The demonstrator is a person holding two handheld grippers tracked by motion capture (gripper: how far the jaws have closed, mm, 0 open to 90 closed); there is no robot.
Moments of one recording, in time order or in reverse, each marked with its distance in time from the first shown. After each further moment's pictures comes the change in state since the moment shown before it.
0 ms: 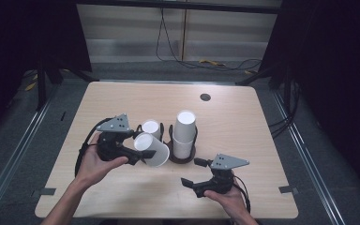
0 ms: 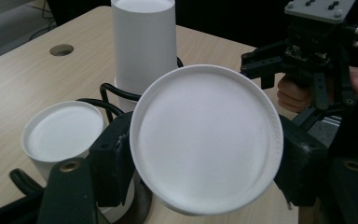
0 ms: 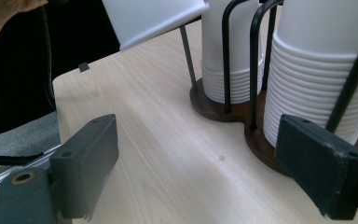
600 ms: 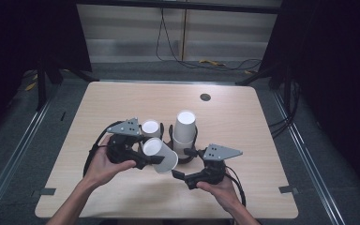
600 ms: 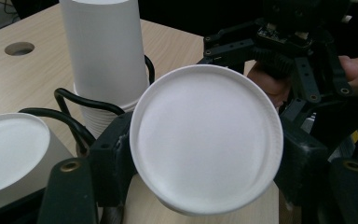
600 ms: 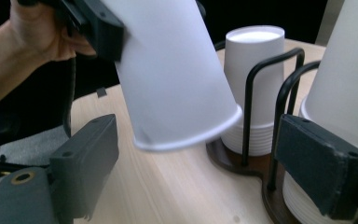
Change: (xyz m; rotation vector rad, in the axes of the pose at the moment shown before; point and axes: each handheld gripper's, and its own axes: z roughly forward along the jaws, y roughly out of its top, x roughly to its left) left arm -0.006 0.004 0.023 0.003 -0.105 0.005; right arm 0.003 0.031 0.017 -0.081 0.074 -0.054
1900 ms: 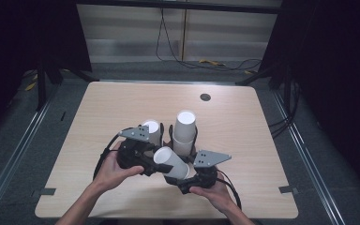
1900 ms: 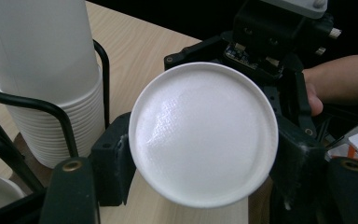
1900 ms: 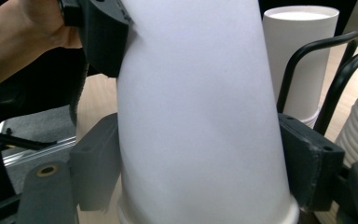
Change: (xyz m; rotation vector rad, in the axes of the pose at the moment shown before) left arm -0.003 -0.009 0.024 0.020 -0.126 -0.044; right arm 0.008 -0.013 0.019 0.053 0.060 -0.084
